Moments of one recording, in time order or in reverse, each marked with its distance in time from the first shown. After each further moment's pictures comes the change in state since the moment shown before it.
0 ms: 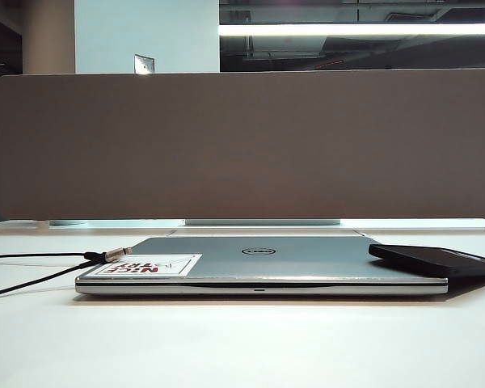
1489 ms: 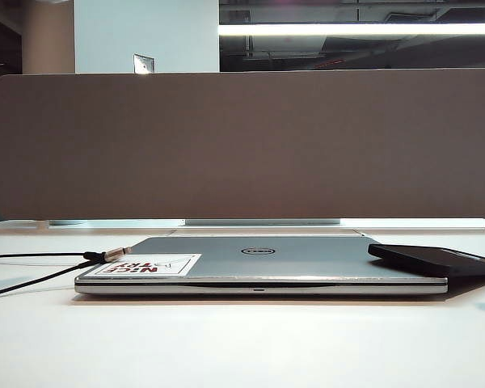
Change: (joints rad) left arm -0.452 0.726 0.618 0.011 0.002 -0.180; right arm 0.000 0.536 0.489 -0.026 -0.022 0.259
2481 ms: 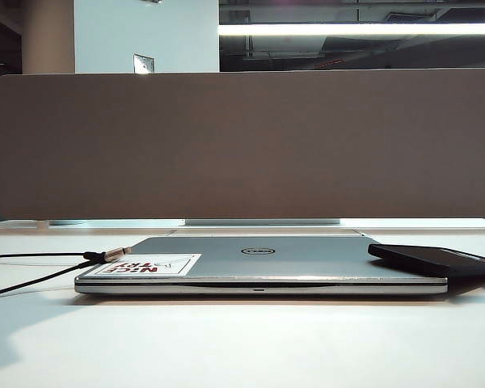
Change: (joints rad) left arm -0.306 0.136 0.154 -0.274 -0.002 0.116; right arm -0.017 0.217 0.003 -0.027 -0.272 0.259
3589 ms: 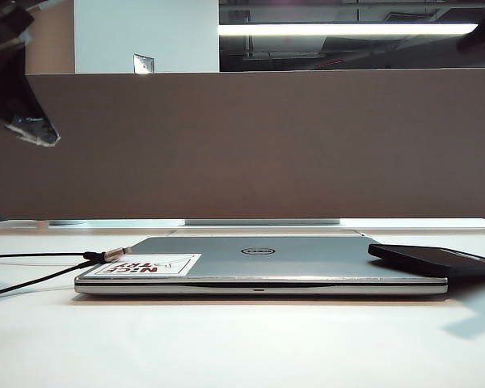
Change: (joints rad) left arm 0.335 0.006 -0.177 -0.084 0.000 0.159; right arm 0.047 -0.085 0.000 0.023 -0.261 -0.486
